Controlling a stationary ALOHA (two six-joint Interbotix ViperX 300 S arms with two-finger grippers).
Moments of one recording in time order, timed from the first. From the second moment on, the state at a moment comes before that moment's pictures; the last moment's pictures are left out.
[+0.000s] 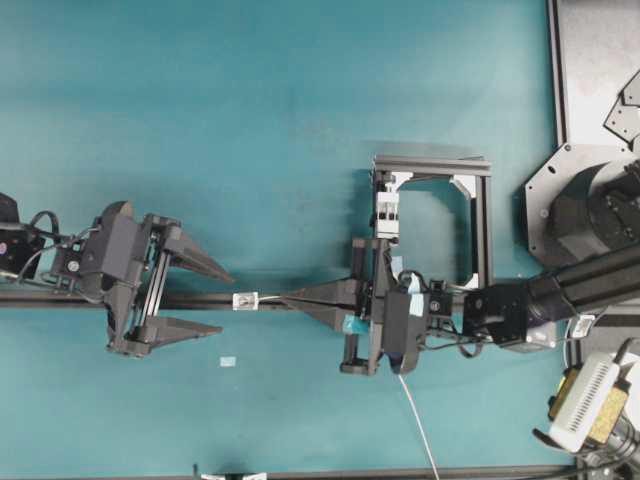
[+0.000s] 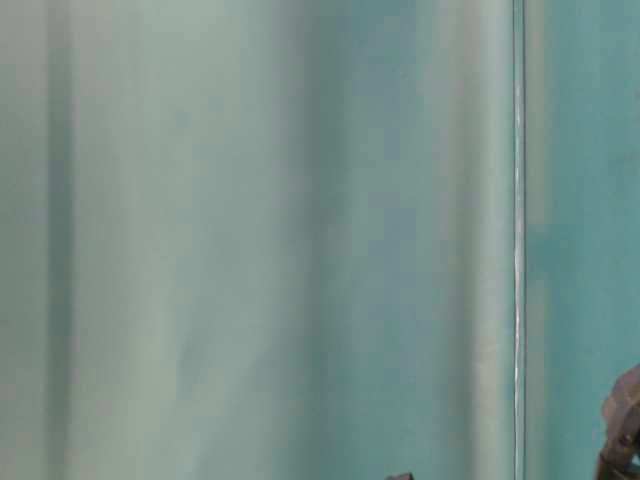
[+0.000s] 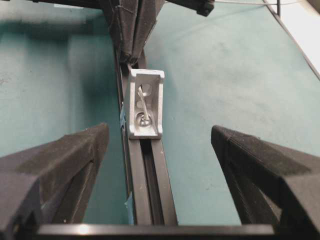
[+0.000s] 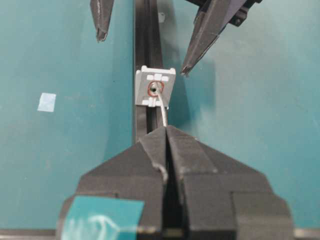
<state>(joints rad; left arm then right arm) -0.27 0.37 0.86 -0.05 -1.03 -0.18 0.55 0.33 0.91 0.76 -1.09 -0.23</state>
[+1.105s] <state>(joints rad) -0.27 0.37 0.84 -0.05 -1.01 -0.18 0.53 0.36 0.83 0.75 -1.06 -0.28</state>
